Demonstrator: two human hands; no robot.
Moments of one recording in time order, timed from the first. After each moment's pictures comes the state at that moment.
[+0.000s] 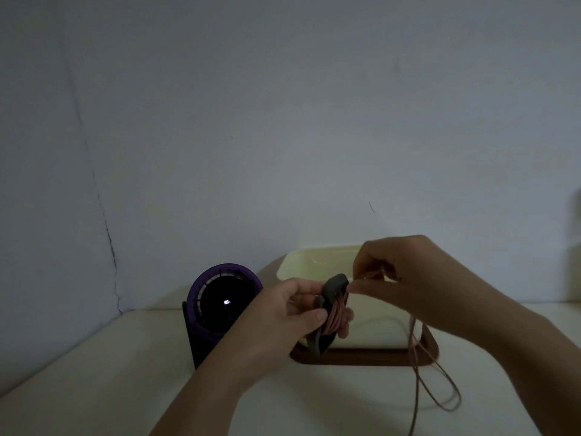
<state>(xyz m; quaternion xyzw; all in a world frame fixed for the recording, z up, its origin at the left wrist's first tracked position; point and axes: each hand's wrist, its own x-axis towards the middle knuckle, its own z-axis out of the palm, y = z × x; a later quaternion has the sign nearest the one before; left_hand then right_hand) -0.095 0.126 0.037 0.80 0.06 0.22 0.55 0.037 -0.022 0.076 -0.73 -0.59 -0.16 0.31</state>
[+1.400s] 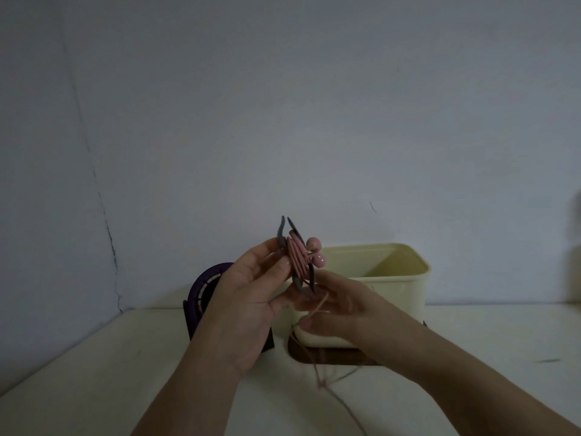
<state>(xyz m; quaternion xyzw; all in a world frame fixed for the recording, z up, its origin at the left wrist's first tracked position) -0.100 0.122 0.057 0.58 -0.03 0.35 0.73 0.017 0.024 0.029 -0.59 -0.55 0.21 0.55</state>
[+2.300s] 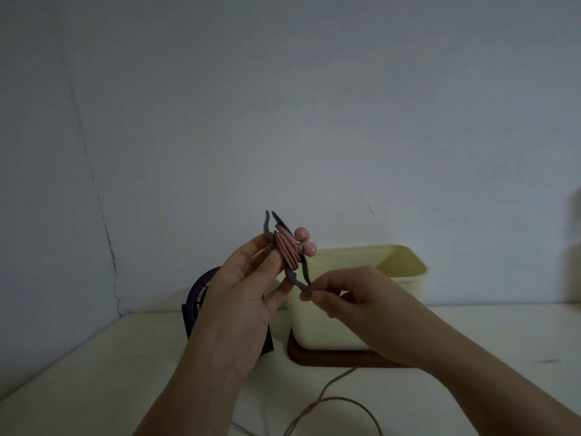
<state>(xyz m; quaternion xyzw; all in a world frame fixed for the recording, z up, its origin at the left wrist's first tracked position) -0.101 0.113 0.064 0.57 0.00 0.42 0.71 0.011 0.007 0.051 -0.70 -0.57 0.01 0.44</state>
